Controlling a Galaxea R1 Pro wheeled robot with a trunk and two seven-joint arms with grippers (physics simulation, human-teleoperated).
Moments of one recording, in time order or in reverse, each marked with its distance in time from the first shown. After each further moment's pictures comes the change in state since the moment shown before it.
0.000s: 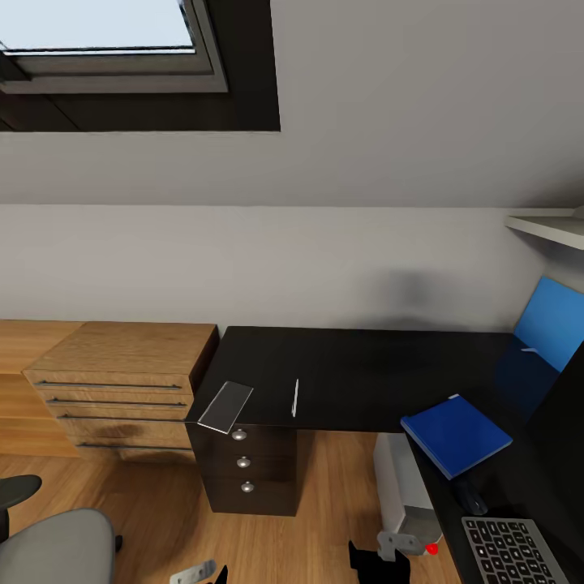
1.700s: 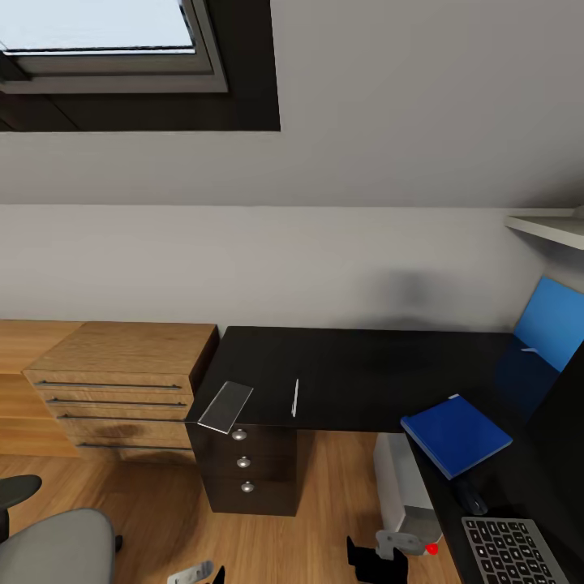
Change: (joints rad) left arm 0.000 0.007 0.003 0.003 0.003 0.000 0.000; right arm 0.000 0.011 0.000 0.008 -0.005 -0.049 -0.003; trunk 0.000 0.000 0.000
